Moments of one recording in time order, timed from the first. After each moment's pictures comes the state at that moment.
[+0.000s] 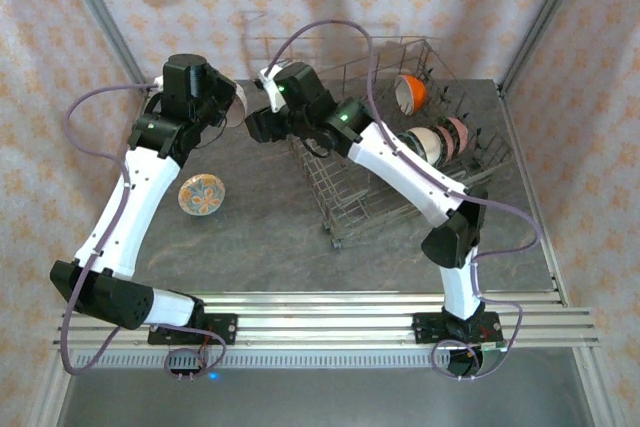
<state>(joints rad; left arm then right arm) -0.21 1.38 1.57 -0.63 -0.11 -1.17 0.87 1.97 2.18 -0.76 -0.01 0.20</state>
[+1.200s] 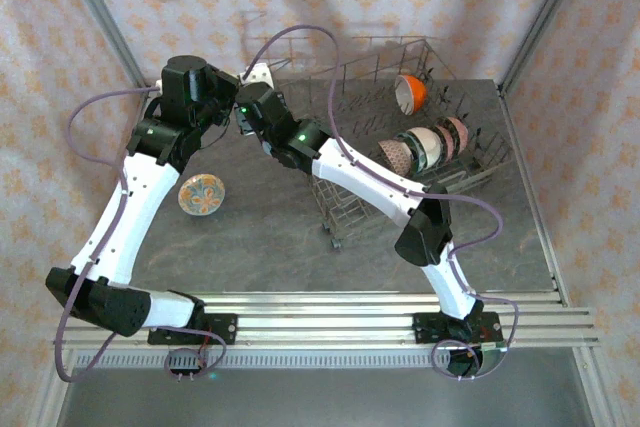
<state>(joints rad) -0.24 1.34 1.55 -0.59 -0.10 -1.25 0.97 2.14 2.24 -0.47 0.53 0.25</state>
